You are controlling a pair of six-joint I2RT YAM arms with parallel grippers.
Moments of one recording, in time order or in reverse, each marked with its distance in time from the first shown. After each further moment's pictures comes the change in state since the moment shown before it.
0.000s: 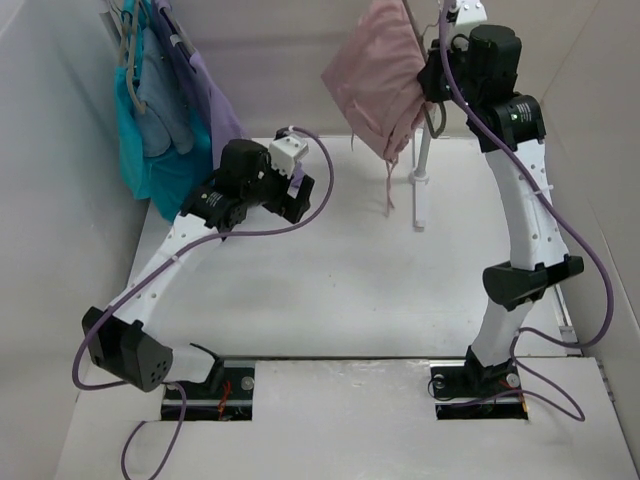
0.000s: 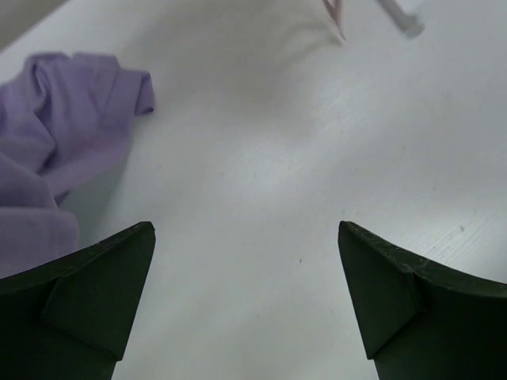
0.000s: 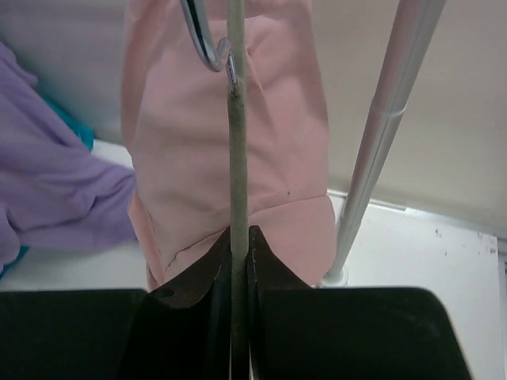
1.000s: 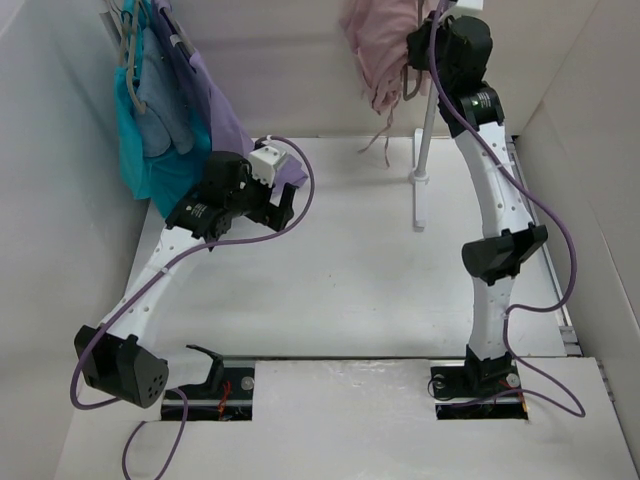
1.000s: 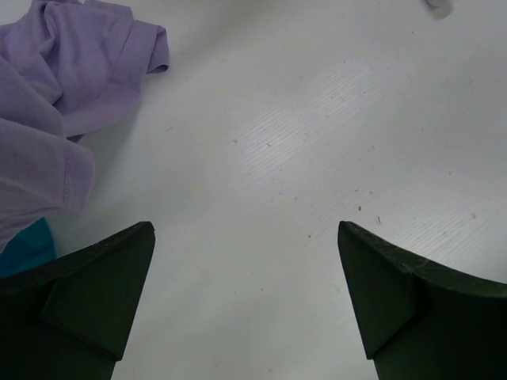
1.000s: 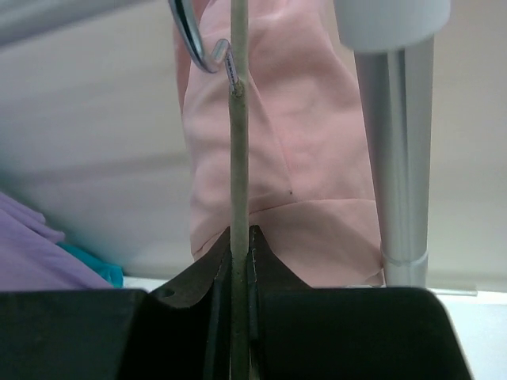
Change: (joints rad) left arm 0.101 -0.099 -0.153 -0.006 0.039 -0.018; right arm -0.027 0.253 0.122 0.420 0.083 0.203
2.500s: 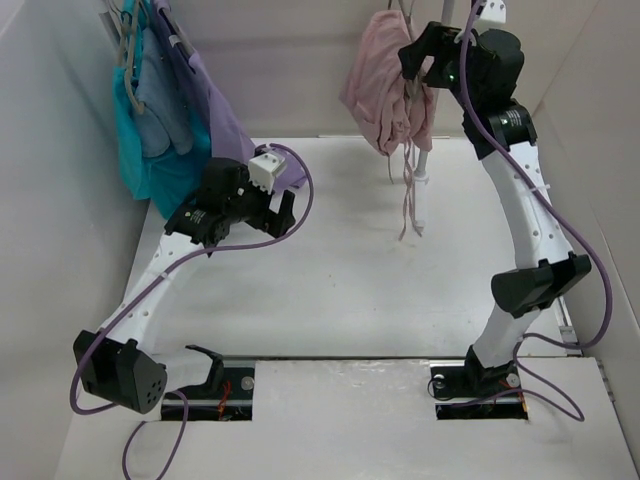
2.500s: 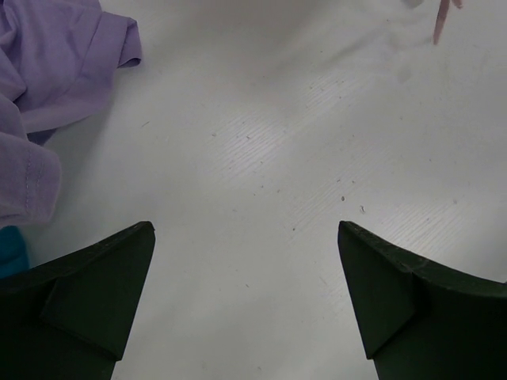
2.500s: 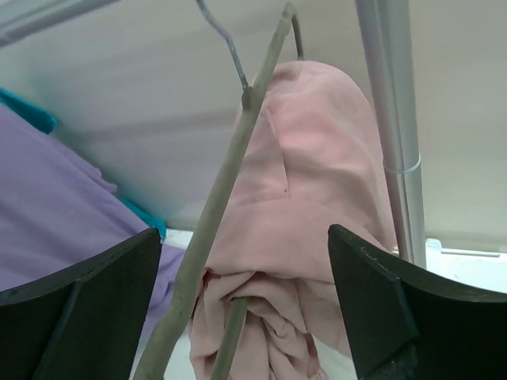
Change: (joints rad) left arm 0.018 -0.032 -0.064 0.023 0.070 -0.001; right arm -0.012 -0.319 -0.388 0.040 -0.127 0.076
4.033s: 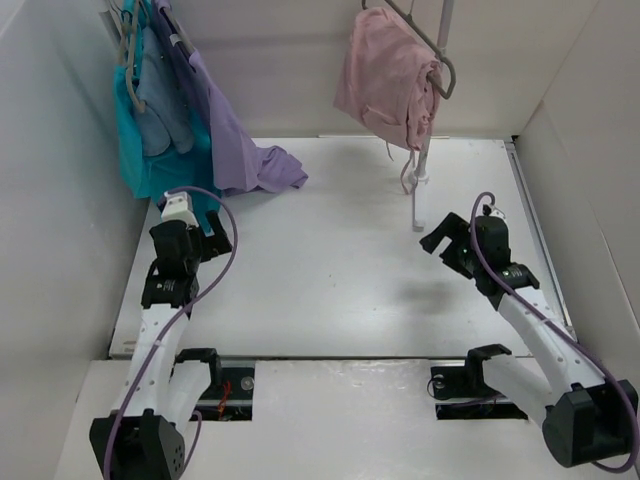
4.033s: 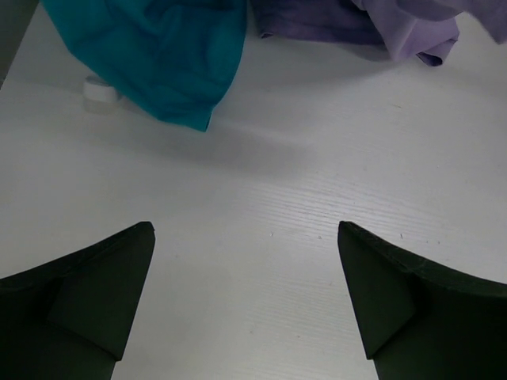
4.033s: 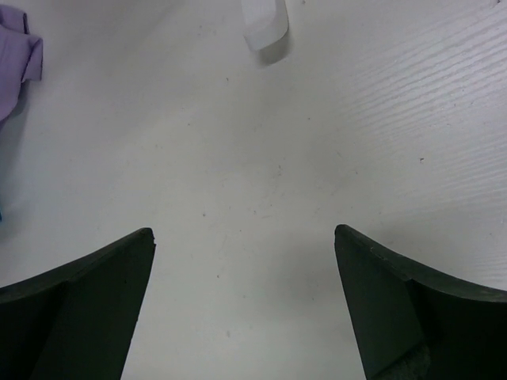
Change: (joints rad) left arm 0.366 -0.406 -0.556 0.298 -0.378 -0.354; right arm -0.092 -0.881 -1.587 0.003 0.022 0.419
